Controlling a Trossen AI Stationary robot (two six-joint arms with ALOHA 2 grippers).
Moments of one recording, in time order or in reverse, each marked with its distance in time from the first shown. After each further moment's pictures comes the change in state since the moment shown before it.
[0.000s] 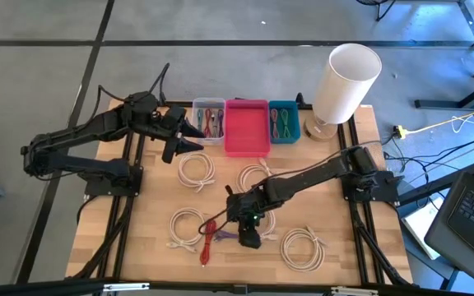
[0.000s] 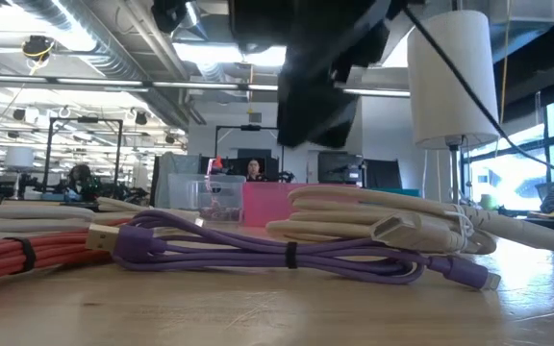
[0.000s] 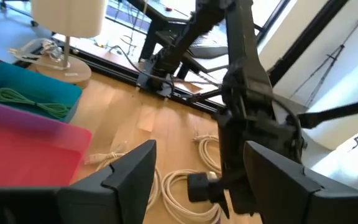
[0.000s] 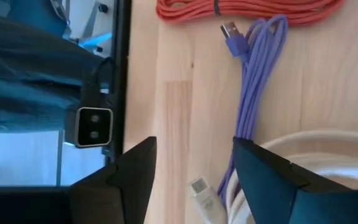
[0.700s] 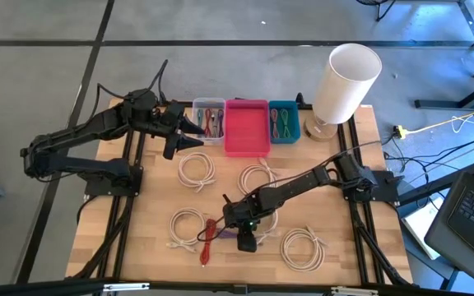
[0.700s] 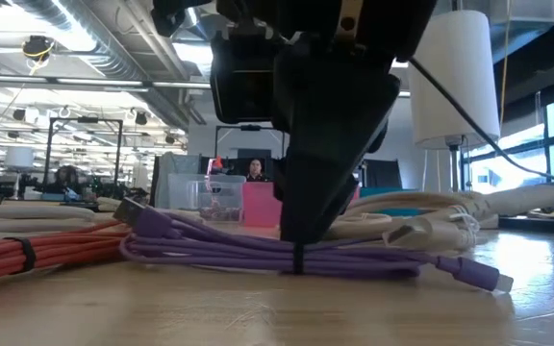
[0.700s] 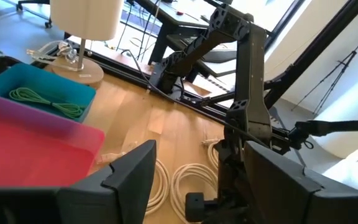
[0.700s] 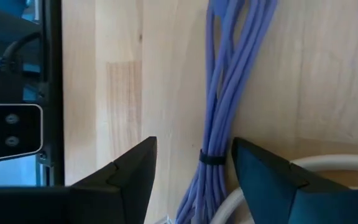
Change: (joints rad) left arm 0.041 0.000 0.000 -0.006 0.002 0.000; right arm 0.006 0.154 0.003 0.036 0.053 -0.024
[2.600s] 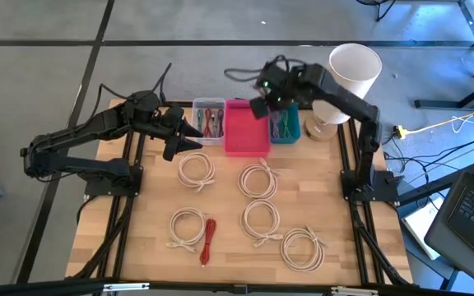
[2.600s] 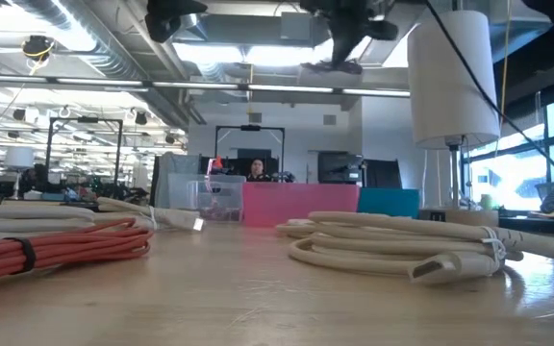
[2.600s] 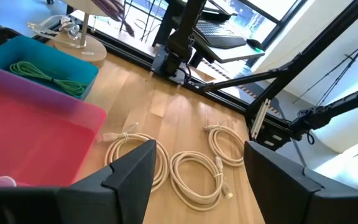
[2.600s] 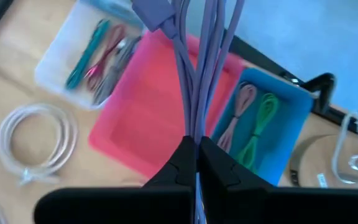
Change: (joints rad) left arm -0.003 0.000 0.000 -0.074 -0.002 -0.019; right arm -0.637 -0.274 0.792 -1.085 0.655 0.258
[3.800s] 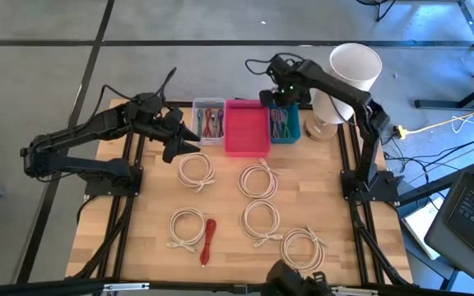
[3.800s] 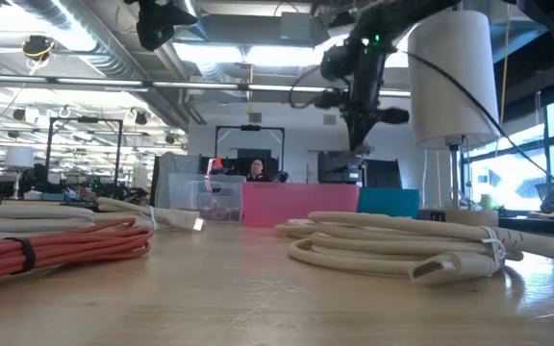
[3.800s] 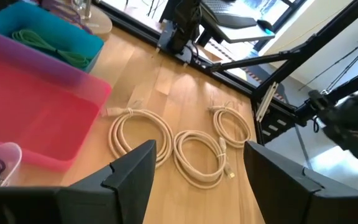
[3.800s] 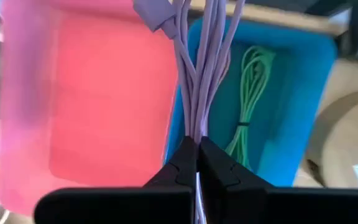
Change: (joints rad) left arm 0.000 0.000 0.000 -0.100 0.000 0.003; right arm -0.344 -0.002 -0.513 0.332 -0.273 0.004
